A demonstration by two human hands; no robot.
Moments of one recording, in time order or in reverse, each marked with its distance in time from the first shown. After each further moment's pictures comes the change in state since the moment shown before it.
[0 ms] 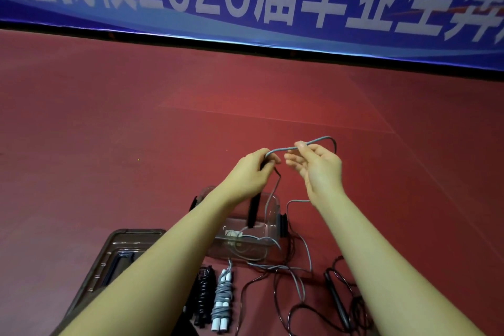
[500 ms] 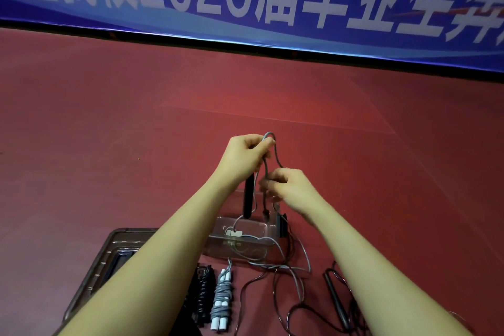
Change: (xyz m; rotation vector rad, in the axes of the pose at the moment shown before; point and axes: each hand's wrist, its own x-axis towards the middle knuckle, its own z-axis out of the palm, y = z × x) left_hand 0.013 0.012 -0.015 -0.353 0.178 -0.137; right_hand -0.008 0.030 -0.004 -0.779 -0.476 0.020
